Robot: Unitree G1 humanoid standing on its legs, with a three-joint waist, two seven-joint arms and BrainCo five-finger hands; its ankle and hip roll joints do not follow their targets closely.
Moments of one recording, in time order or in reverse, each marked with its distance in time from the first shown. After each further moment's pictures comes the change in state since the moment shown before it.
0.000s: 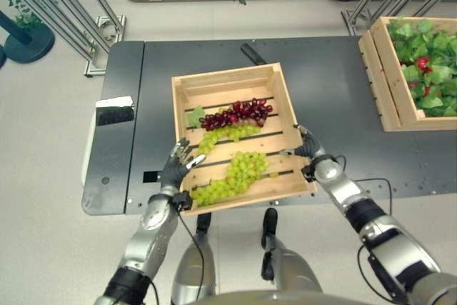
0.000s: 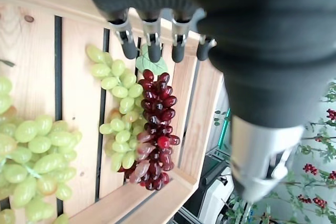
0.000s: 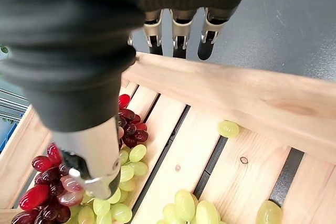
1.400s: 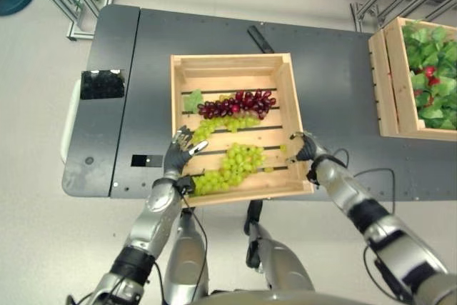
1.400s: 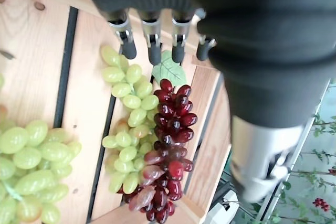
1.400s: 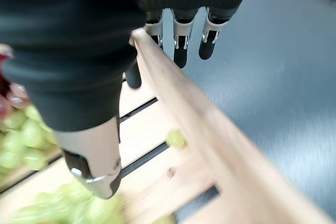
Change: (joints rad) left arm -0.125 0.004 0.011 0.056 0.005 0.023 0.067; right arm 0.172 -0.039 -0.033 -0.254 -0.228 0.099 0.077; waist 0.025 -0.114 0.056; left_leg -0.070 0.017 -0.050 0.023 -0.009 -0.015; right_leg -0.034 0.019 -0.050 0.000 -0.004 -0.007
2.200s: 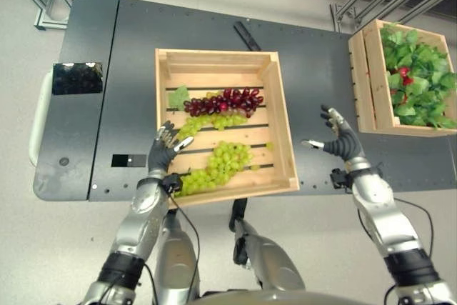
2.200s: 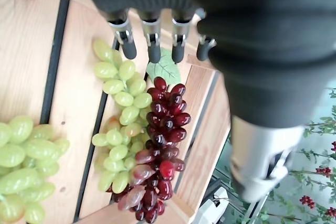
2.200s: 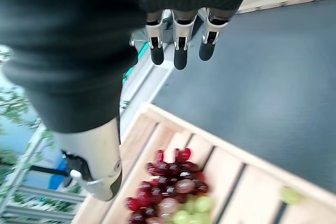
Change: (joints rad) left arm 0.064 0.016 0.095 -0.106 0.025 0.017 -0.006; right arm 0.262 -0.018 -0.313 -0.572 0.251 -0.137 0.013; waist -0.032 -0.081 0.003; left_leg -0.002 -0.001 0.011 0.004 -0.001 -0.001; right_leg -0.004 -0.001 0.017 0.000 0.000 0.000
